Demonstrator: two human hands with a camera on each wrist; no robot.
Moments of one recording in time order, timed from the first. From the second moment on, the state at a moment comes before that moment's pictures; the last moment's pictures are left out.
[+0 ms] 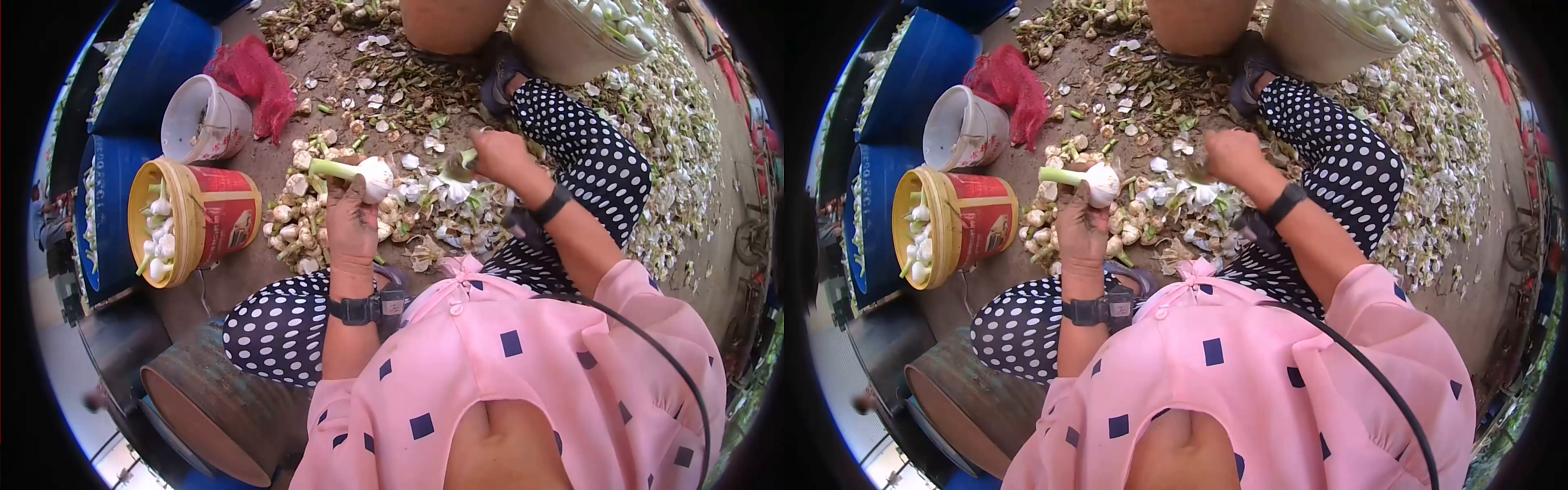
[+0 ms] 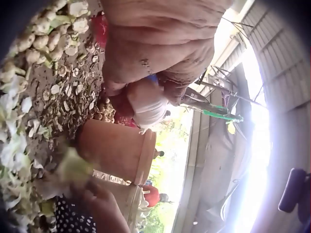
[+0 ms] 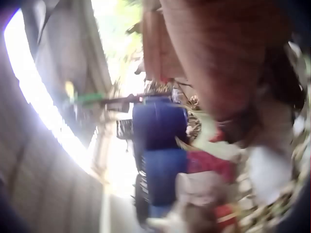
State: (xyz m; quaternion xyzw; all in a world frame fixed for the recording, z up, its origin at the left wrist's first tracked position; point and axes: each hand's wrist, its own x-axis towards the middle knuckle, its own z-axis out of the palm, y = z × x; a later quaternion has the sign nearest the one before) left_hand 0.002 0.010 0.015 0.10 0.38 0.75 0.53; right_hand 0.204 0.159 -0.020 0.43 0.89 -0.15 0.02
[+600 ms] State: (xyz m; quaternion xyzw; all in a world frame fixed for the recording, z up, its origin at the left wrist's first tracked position) left_hand 0.033 0.017 0.004 0.17 0.46 0.72 0.48; right_hand 0.162 0.109 0.022 0.34 0.86 -0.32 -0.20
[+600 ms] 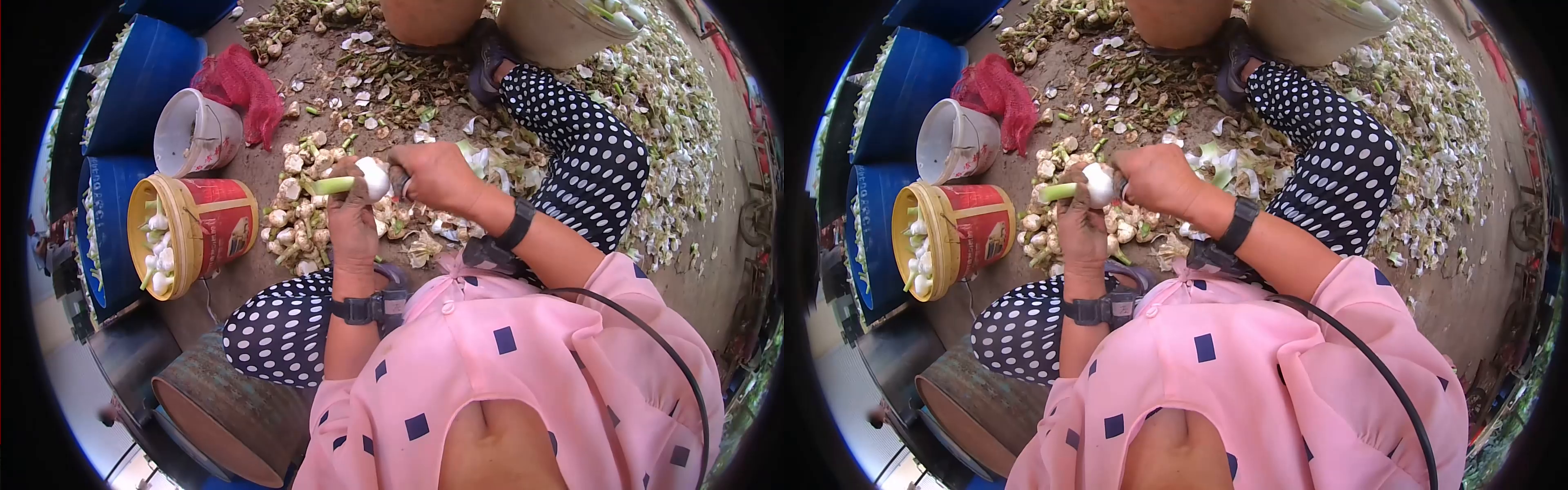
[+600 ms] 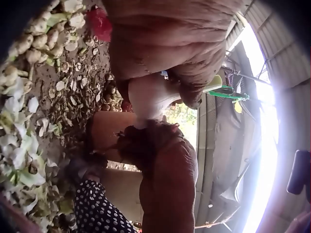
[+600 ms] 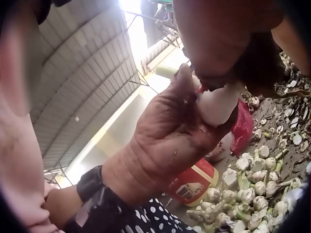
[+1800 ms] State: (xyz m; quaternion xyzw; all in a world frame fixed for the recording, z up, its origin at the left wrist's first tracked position) left_hand -0.144 0.005 -0.039 0.00 0.60 0.72 0.36; right_hand -0.024 0.144 -0.184 0.36 0.84 -0.40 0.08
